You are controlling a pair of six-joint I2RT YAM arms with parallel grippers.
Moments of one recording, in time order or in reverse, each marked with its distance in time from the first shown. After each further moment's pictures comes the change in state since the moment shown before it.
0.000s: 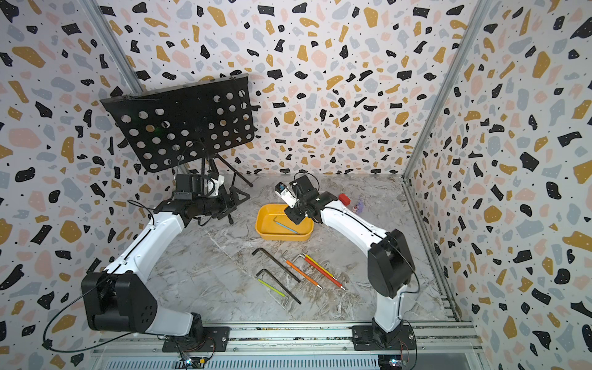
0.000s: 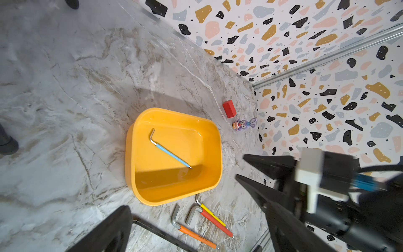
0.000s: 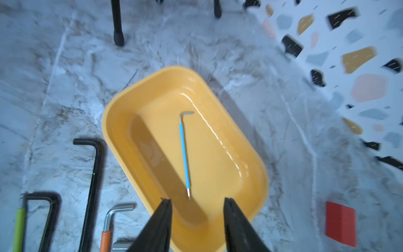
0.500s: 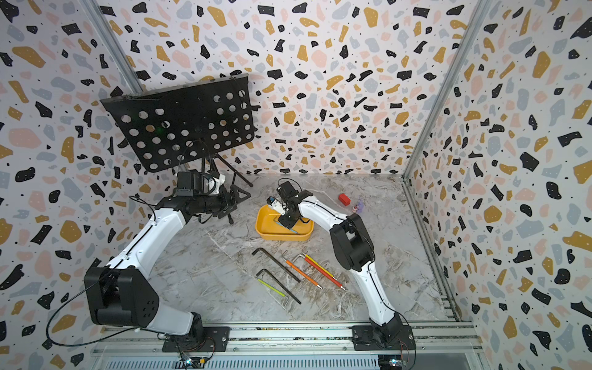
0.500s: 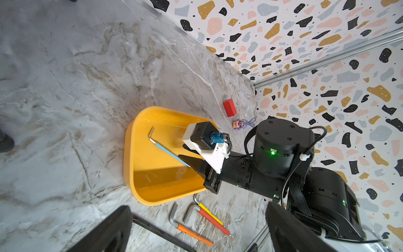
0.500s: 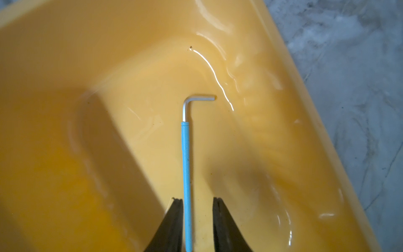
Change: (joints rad) left arm -0.001 0.062 0.059 -0.040 0.010 -0.014; right arm 0.000 0.547 0.413 -0.217 -0.041 -0.100
